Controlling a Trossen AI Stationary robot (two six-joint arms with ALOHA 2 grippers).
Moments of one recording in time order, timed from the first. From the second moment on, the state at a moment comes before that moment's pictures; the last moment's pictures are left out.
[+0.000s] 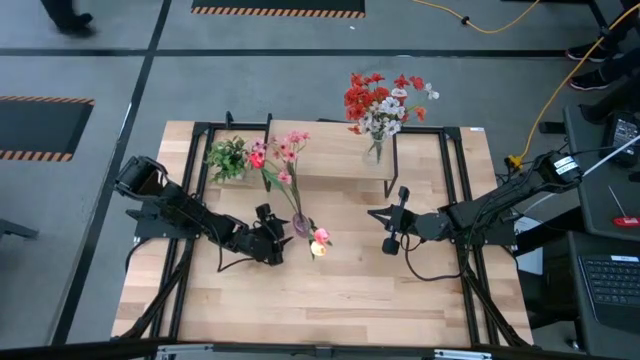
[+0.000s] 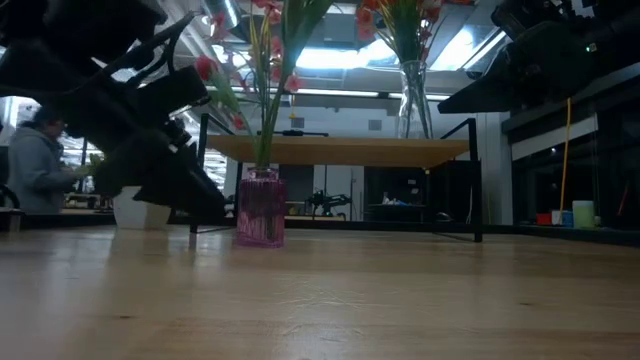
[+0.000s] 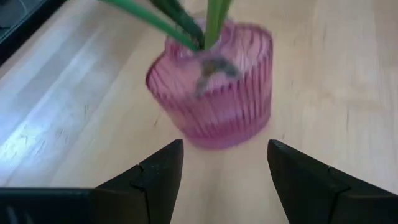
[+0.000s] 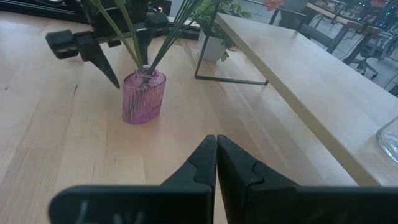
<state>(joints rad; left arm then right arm) -0.40 1.59 0.51 0.26 -0.69 -0.35 0.38 1.14 0.38 0.37 0.70 0.02</state>
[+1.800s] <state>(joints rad) -0.34 1.59 0.51 0.46 -0.56 -0.24 0.38 1.14 0.38 0.37 0.70 0.02</state>
